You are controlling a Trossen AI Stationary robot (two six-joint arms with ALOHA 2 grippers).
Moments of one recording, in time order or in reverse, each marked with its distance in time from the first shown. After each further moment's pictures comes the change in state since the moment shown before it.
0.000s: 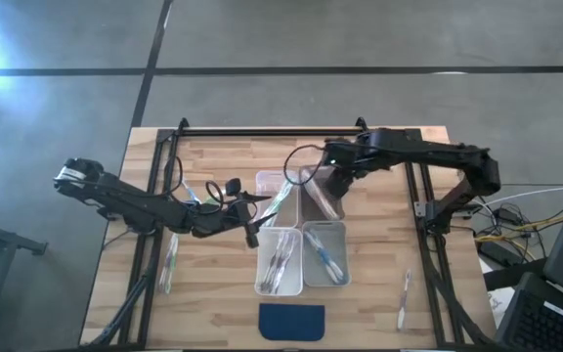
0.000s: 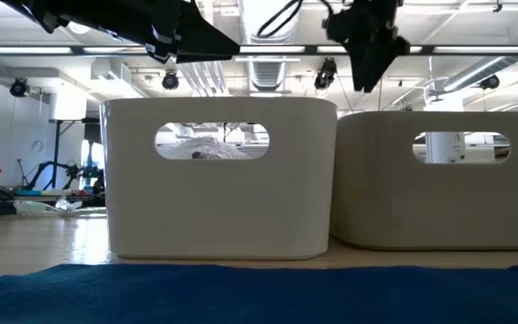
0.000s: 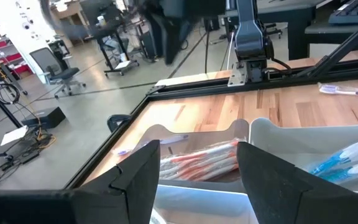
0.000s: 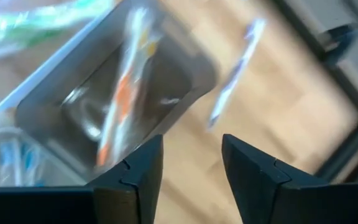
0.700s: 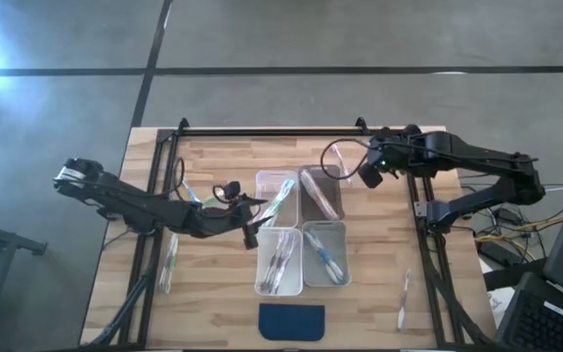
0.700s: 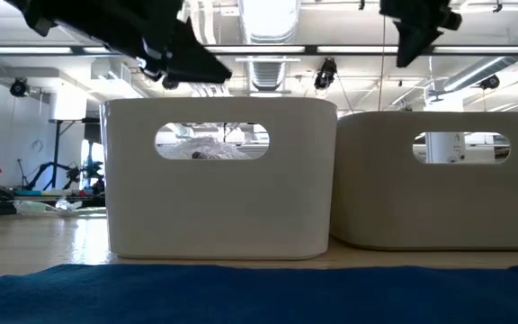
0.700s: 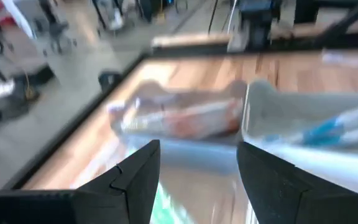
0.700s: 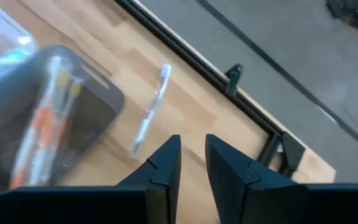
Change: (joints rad) left arm 0.001 -0.002 0.012 -0.195 0.000 -0.185; right arm 0.021 -0.373 -0.230 0.025 0.304 -0.016
